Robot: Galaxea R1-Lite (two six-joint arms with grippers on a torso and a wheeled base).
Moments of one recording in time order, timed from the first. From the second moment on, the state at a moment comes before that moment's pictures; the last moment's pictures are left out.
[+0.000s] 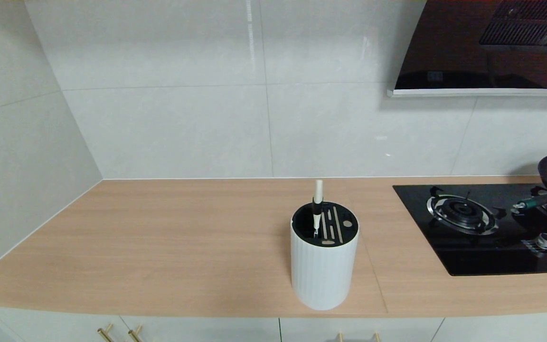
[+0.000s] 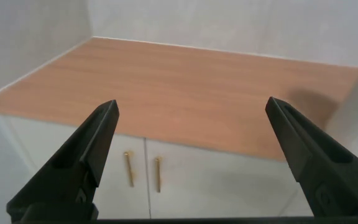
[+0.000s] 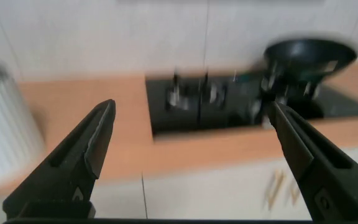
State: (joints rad) left arm 0.00 0.00 0.00 -0.03 0.12 -0.05; right arm -0.01 0.00 -0.01 -0.06 -0.18 -0.07
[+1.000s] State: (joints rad) left arm 0.00 0.00 0.00 0.00 0.05 -0.01; right arm -0.01 0.00 0.00 -0.02 0.00 -0.05
